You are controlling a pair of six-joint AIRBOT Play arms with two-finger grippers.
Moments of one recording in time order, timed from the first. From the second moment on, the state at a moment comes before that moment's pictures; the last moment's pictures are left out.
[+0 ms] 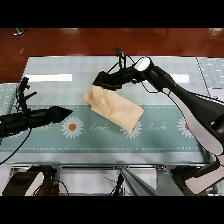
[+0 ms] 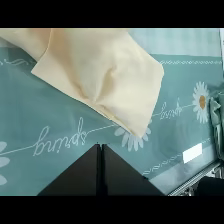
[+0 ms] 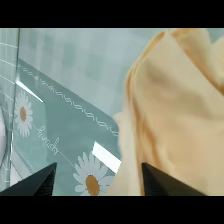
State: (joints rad) left arm 0.05 -0.62 0.53 0.65 -1.07 -1.27; right arm 0.47 -1.77 1.56 -0.58 0.92 1.43
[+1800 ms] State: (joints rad) left arm 0.00 -0.70 0.51 0.65 -0.89 -1.27; right arm 0.28 -1.38 0.66 -0.39 0.73 1.36
